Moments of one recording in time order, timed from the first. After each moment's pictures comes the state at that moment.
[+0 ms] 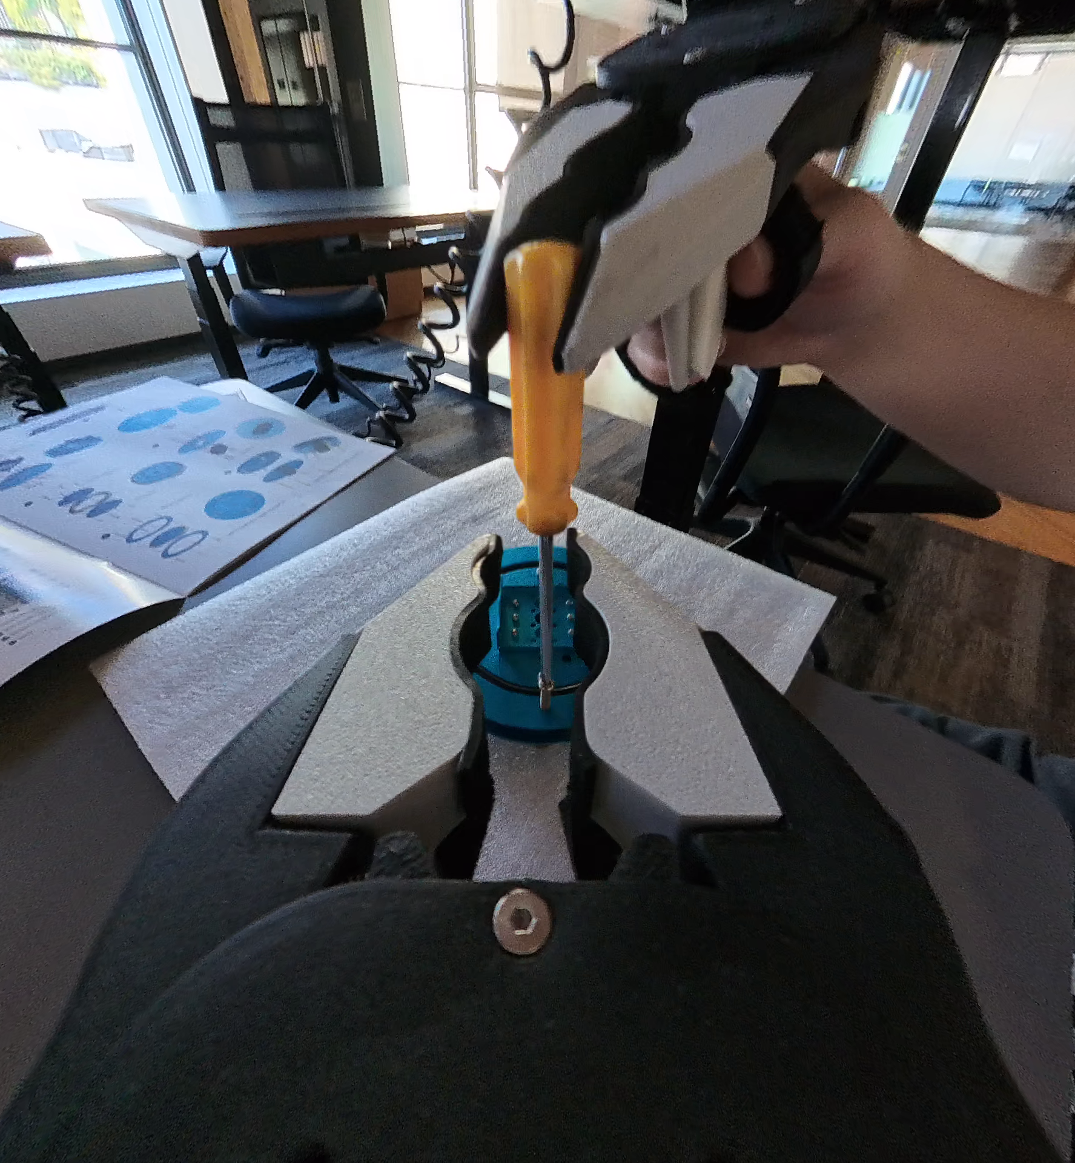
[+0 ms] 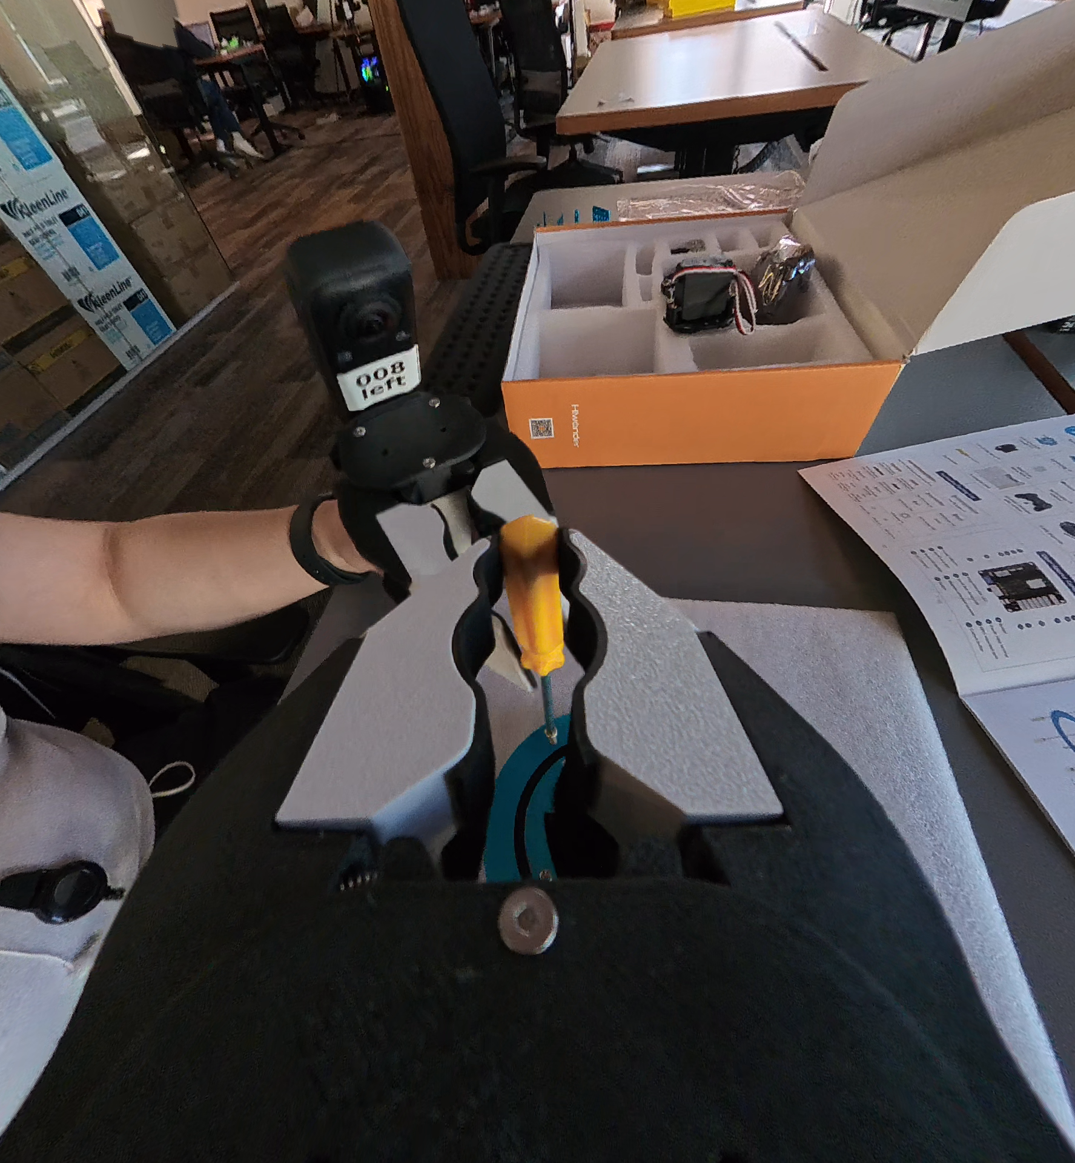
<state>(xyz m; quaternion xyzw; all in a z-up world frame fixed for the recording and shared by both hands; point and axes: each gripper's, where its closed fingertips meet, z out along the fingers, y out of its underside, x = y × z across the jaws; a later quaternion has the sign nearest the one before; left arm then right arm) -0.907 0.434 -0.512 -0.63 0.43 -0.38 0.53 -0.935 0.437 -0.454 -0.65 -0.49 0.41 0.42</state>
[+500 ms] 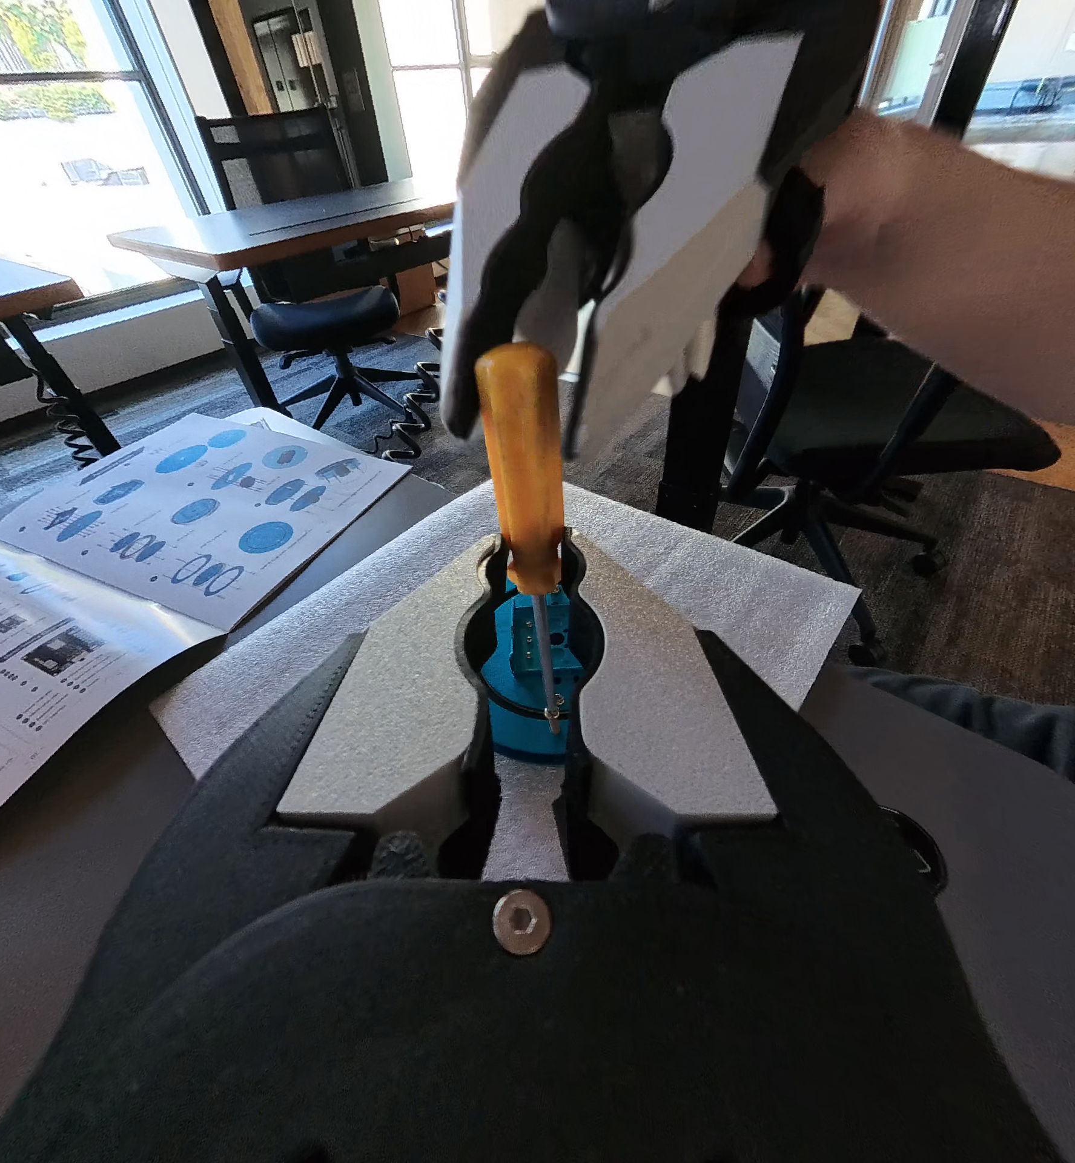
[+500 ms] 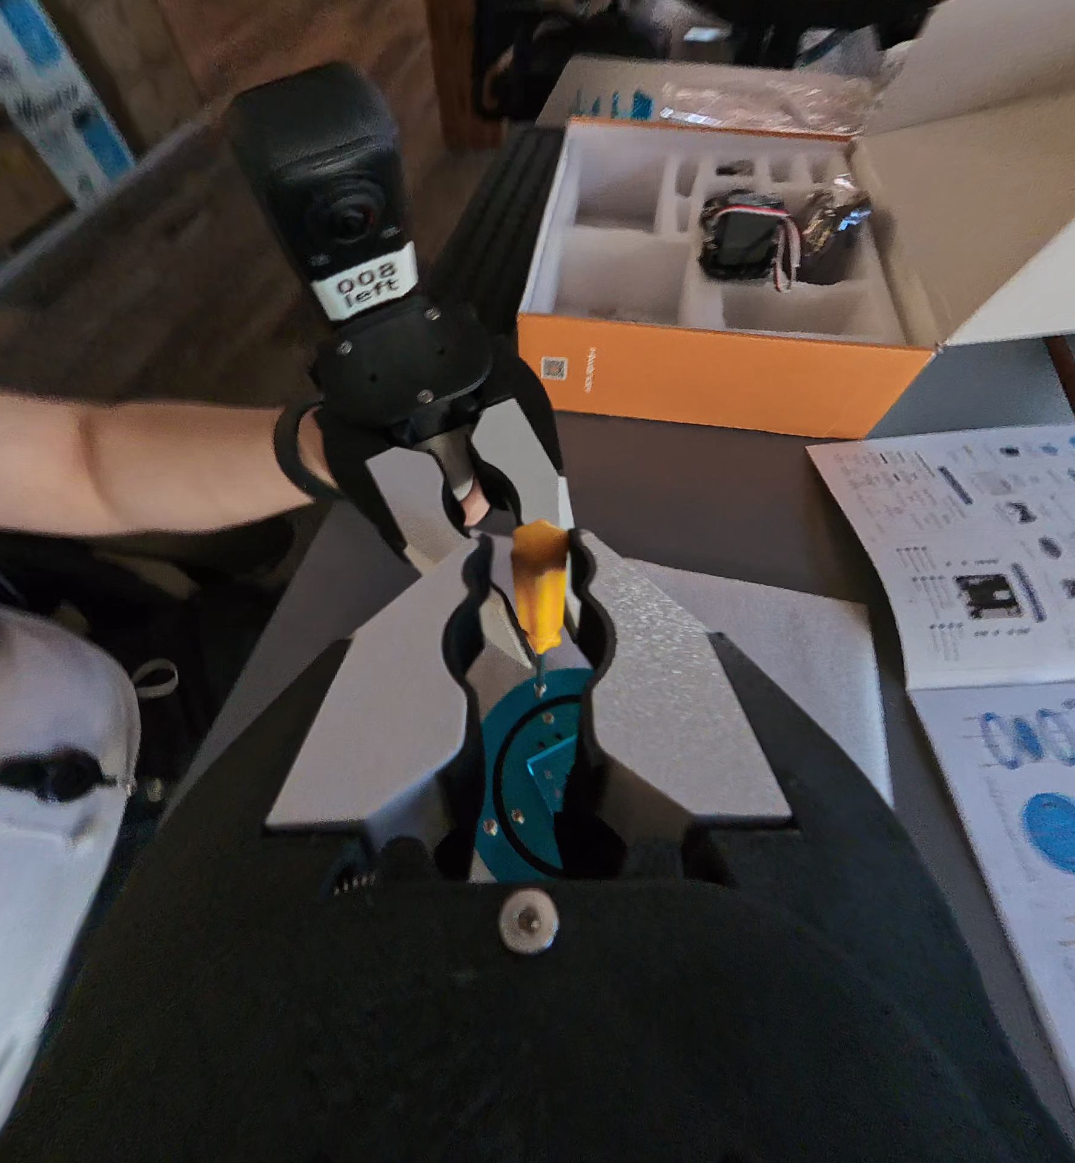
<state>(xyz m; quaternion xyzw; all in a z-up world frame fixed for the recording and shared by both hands) -0.900 0.434 -0.497 -0.62 0.46 -0.34 0.54 -0.935 0.430 -0.454 -0.64 -0.57 0.34 0.38</state>
